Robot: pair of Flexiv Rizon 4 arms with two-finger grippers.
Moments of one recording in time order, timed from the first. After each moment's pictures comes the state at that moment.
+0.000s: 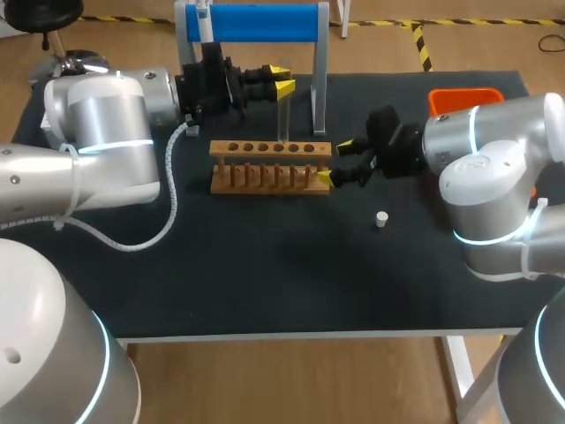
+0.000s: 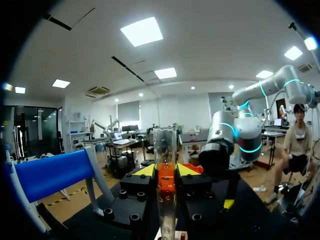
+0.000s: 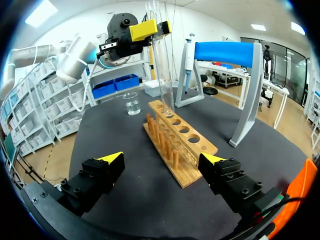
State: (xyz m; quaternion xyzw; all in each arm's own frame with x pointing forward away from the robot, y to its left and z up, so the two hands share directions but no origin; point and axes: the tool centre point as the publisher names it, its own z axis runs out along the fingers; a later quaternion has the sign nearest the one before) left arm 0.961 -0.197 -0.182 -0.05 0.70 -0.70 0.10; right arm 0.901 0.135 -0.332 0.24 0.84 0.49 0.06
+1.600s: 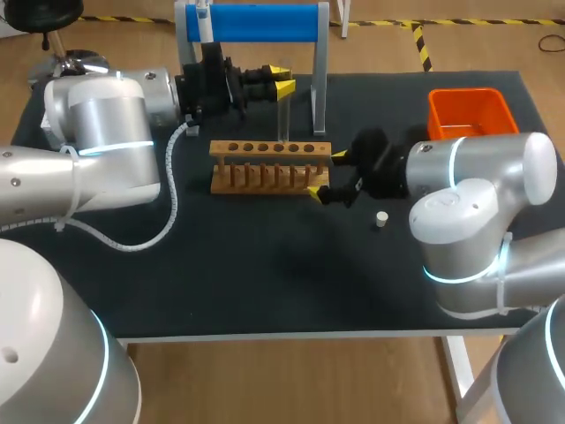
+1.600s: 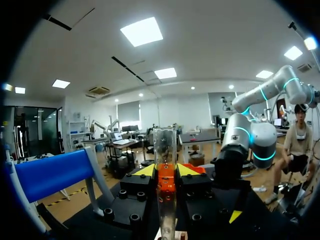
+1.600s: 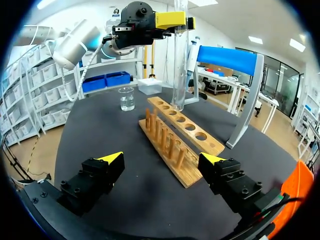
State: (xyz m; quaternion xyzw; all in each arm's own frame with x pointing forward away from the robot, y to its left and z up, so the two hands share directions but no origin) left arm 0.961 -0.197 -0.182 -0.05 0.70 -0.70 0.10; right arm 0.886 0.149 -0.348 0.23 0.84 0.47 0.14
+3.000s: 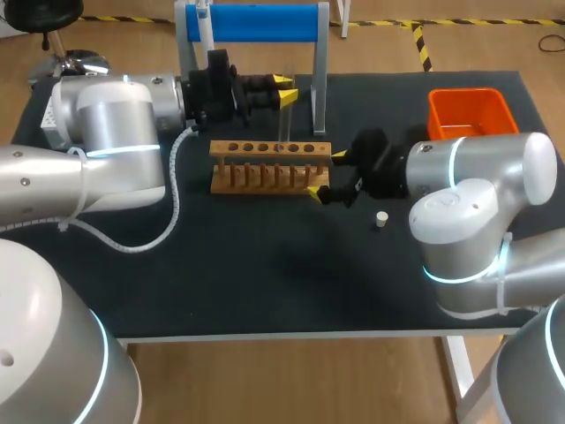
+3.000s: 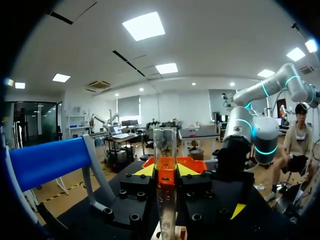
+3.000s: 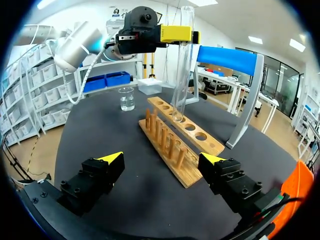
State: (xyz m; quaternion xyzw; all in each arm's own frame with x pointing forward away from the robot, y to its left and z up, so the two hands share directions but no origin) left arm 0.967 -0.202 -0.206 -0.06 0.72 -0.69 0.09; right arm 0.886 0.149 -0.348 0.23 0.84 0.47 0.14
